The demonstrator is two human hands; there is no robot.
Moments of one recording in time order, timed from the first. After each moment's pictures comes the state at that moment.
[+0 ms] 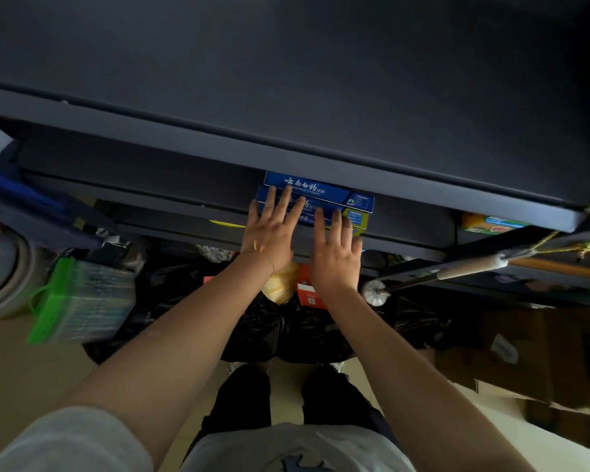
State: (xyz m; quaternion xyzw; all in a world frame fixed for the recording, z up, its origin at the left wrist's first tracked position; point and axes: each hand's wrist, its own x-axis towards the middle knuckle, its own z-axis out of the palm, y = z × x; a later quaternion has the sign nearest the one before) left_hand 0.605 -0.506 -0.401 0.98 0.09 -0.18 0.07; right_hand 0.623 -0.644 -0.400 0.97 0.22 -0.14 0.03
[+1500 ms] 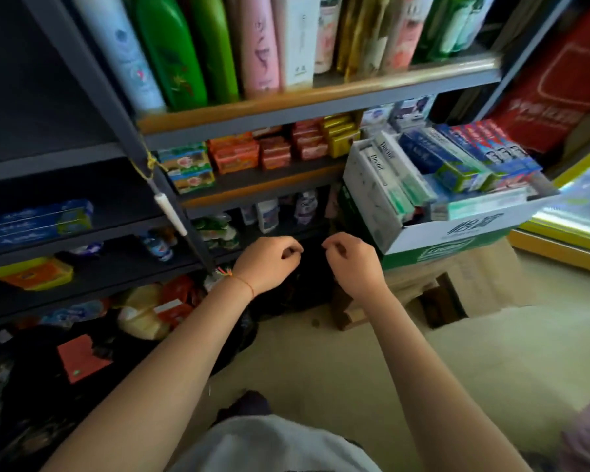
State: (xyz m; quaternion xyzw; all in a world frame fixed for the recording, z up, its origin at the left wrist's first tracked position) left_hand 0.553 -1.100 -0.244 0.93 -0.08 -0.16 0.32; right_hand 0.538 -1.283 -0.256 0.92 -0.02 -0.03 -0.39
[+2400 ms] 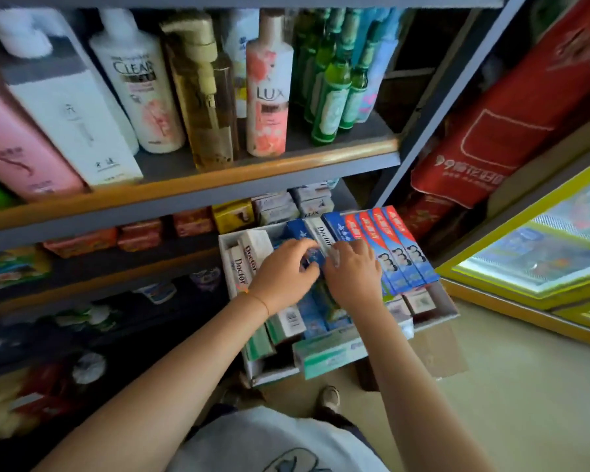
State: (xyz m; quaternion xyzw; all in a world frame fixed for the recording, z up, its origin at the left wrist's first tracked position) left_hand 0.798 -1.402 -0.240 0.91 -0.12 -0.14 0.38; right_hand 0.787 -1.548 -0.251 0.98 -0.09 -0.02 -0.16
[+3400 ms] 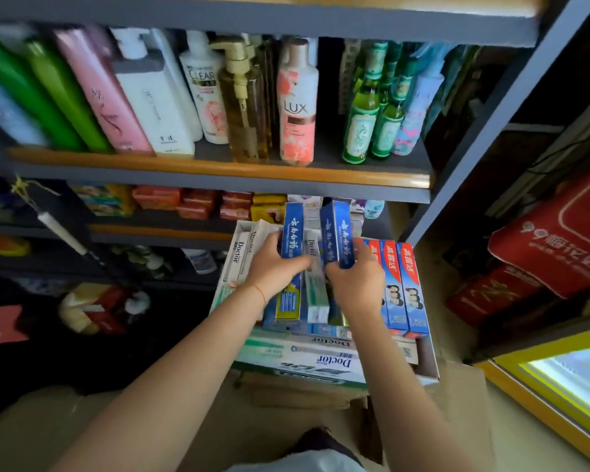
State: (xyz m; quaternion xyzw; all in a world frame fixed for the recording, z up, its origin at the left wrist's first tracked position) left_hand 0.773 -1.475 -0.224 0.76 0.25 -0.01 0.59; right_hand 0.809 -1.616 -0.238 0.89 0.00 0.00 -0.45
